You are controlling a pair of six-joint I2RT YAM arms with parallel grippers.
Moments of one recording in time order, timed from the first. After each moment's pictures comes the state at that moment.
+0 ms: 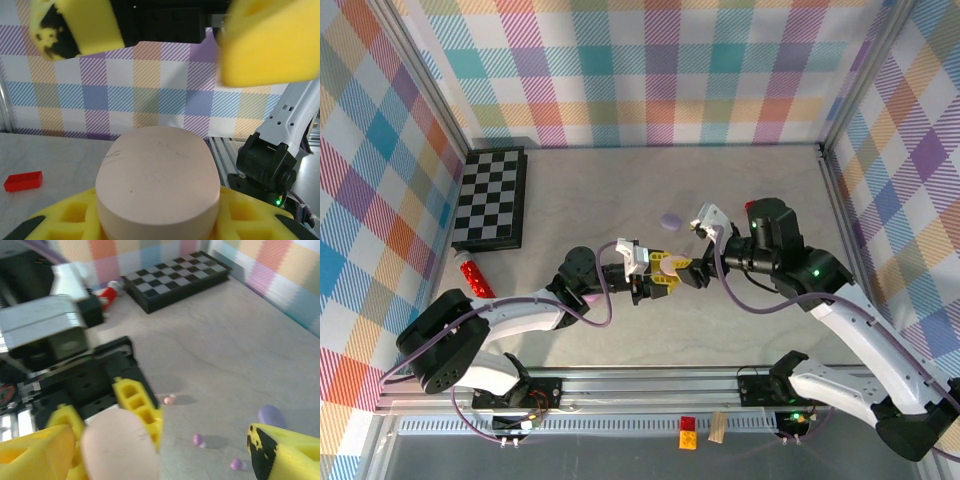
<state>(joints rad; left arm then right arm) -0.81 1.40 0.56 0.96 0.66 -0.08 0.66 0.95 1.10 -0.64 -0.42 -0.25</state>
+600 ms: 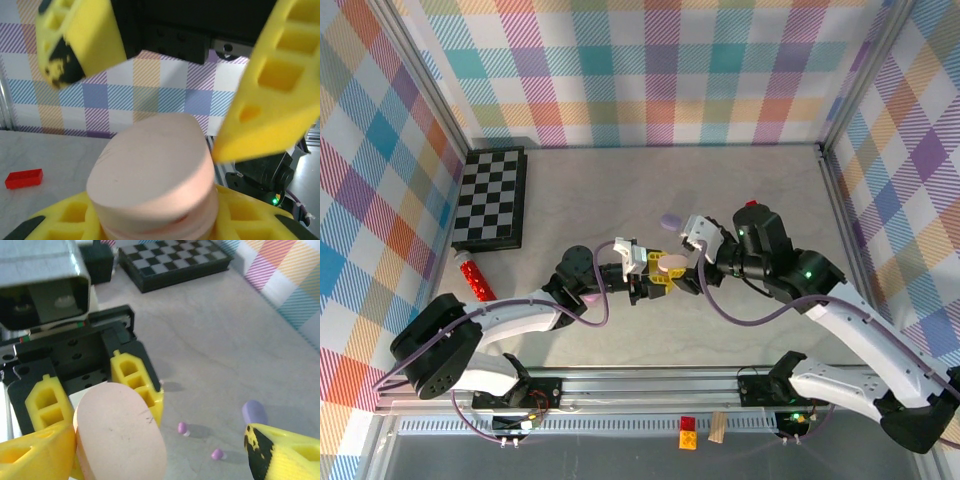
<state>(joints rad) -0.81 1.36 0.56 0.91 0.67 -0.08 0.74 0.97 1.10 -0.66 -0.24 -0.35</state>
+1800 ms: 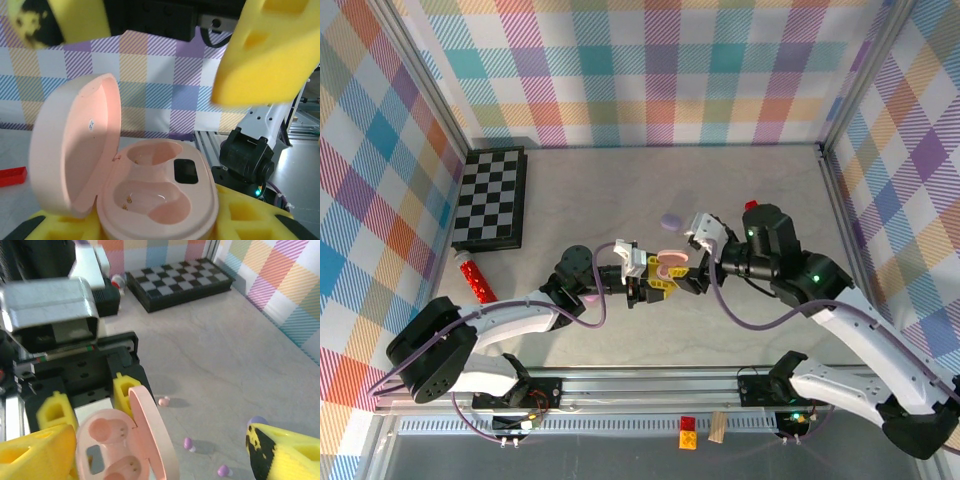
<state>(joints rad) -0.81 1.33 0.56 0.86 0.72 -0.08 0.72 0.92 1.10 -0.63 -0.33 -0.31</state>
